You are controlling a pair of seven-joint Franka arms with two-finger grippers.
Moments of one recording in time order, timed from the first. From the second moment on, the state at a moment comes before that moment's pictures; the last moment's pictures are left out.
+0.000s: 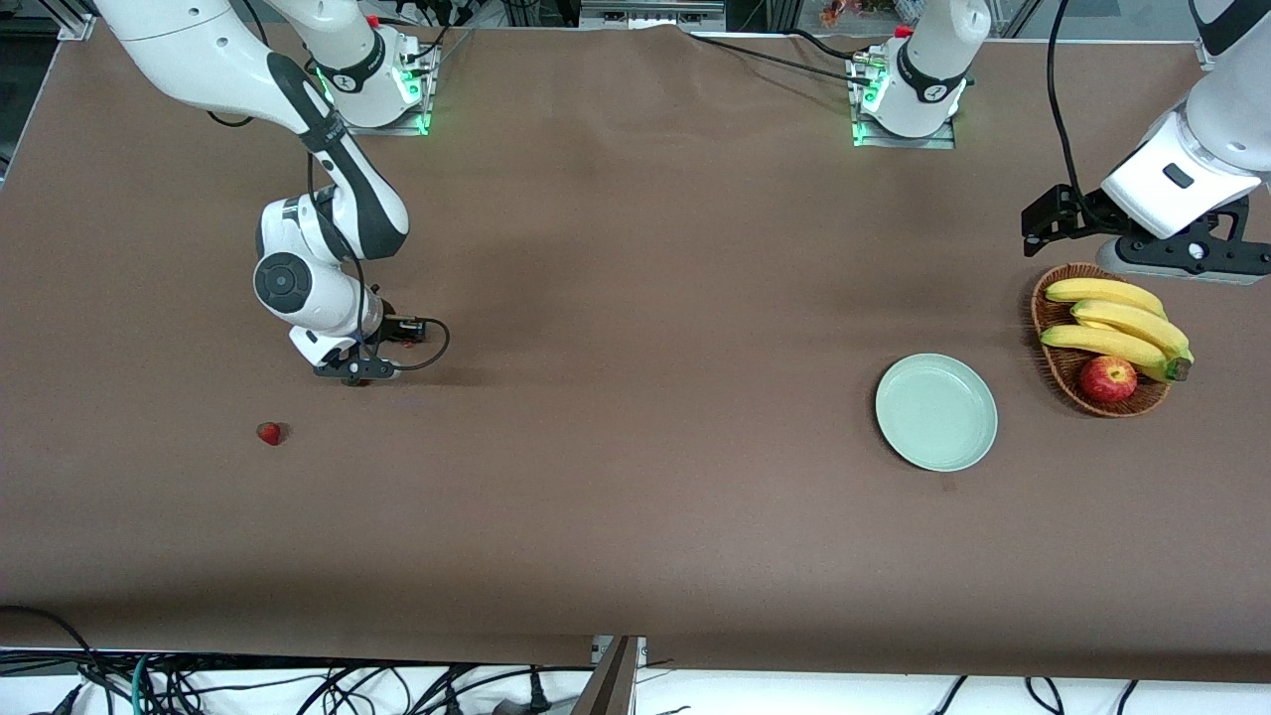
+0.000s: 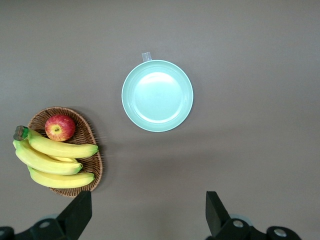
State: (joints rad) left arm -0.12 0.00 0.01 -1.65 0.05 1.59 0.00; right arm 0.04 0.44 0.18 -2.18 -0.03 2.47 0.26
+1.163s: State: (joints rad) left arm -0.12 0.00 0.01 -1.65 0.05 1.59 0.00; right arm 0.56 0.85 0.30 -1.46 -0.08 2.49 1.08
